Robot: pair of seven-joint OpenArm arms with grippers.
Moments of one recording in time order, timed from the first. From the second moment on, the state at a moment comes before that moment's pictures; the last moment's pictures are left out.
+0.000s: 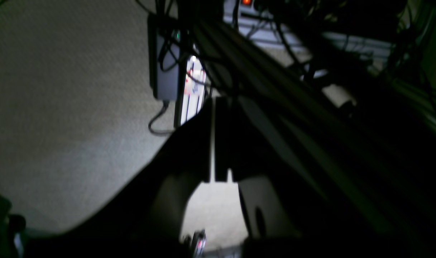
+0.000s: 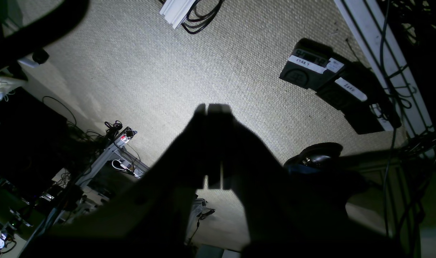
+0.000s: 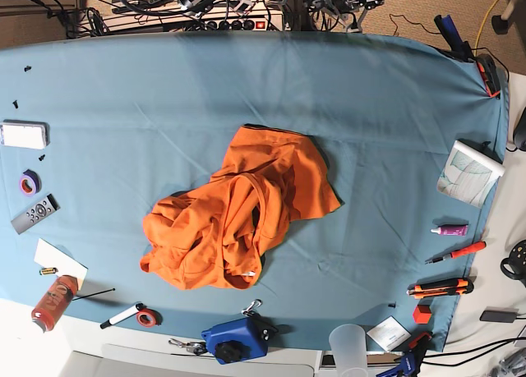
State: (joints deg) left arm 7.1 3.3 -9.3 20.4 -6.4 -13.6 7.2; right arm -7.5 6.5 -26.5 27.4 -10.9 28.4 -26.4
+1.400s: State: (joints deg) left arm 8.0 2.8 -9.2 21.0 -6.7 -14.4 7.6; right arm -7.9 7.5 -26.5 28.4 -10.8 28.5 -31.7
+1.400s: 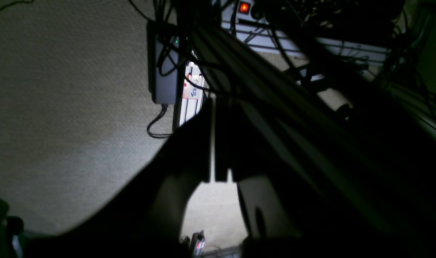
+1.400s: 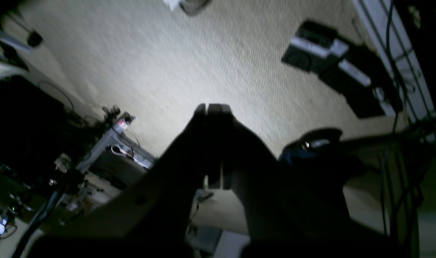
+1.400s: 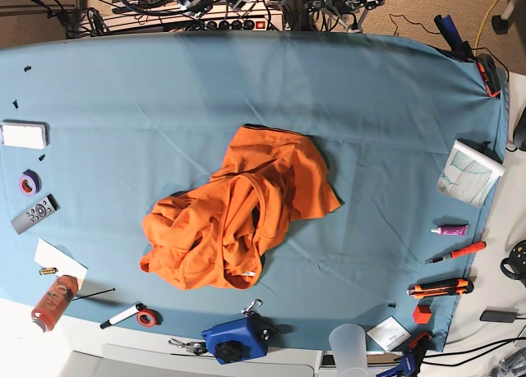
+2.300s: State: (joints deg) left arm 43.0 -8.5 -9.0 72.7 -19.2 -26.5 22.4; right arm -41.8 32.4 -23.3 87.8 -1.6 16.1 -46.5
